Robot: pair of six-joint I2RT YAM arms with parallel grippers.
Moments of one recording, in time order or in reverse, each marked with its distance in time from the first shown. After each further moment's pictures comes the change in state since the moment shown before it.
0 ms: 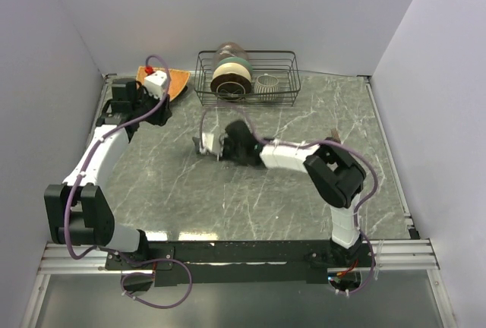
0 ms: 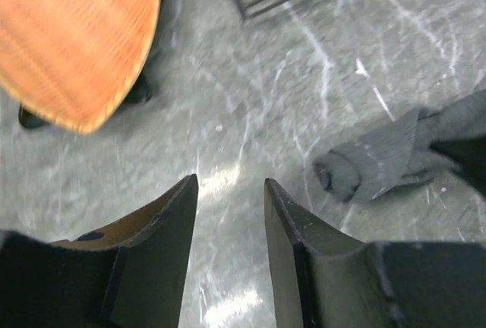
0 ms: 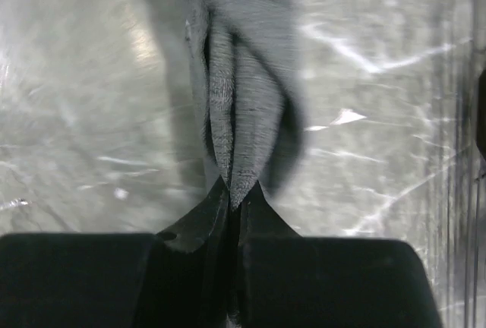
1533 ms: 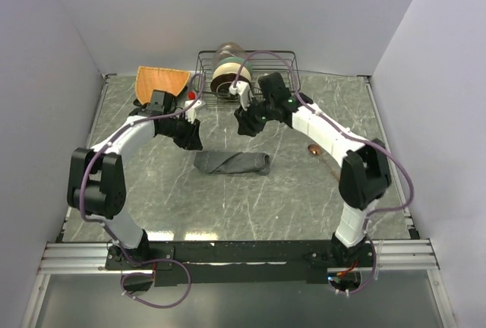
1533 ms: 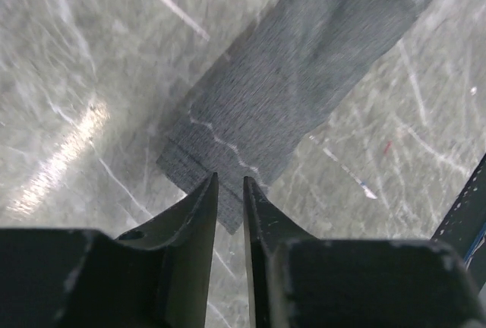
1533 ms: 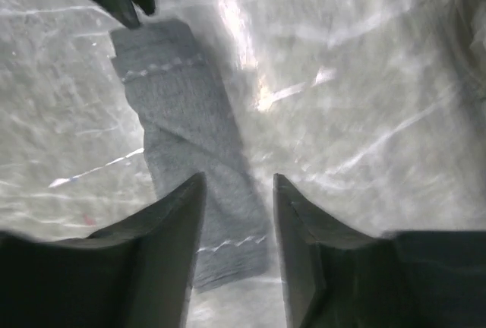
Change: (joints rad) left arm -0.161 0.231 0.037 -0.268 0.316 0.075; right arm -0.228 -0.166 0.300 -0.507 -0.382 0.306
